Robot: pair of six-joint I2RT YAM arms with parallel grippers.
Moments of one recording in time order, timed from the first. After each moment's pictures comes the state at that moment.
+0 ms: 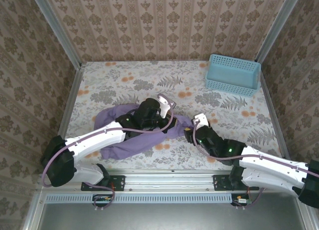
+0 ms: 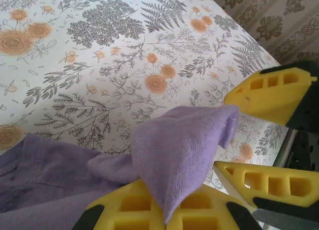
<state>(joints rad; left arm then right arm) -0.95 1.34 0.93 -0.17 0.22 -0.32 0.99 0.87 0.53 -0.29 0.61 0.32</state>
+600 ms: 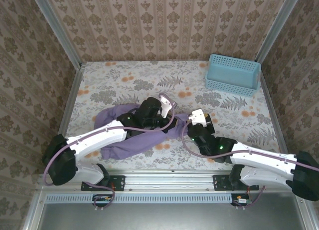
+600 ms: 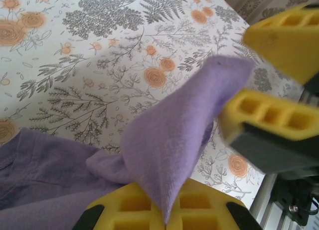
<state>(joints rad) -0.95 1.37 0.96 -0.21 0.24 -0.32 1.00 0.96 0.56 -0.14 0.92 0.17</state>
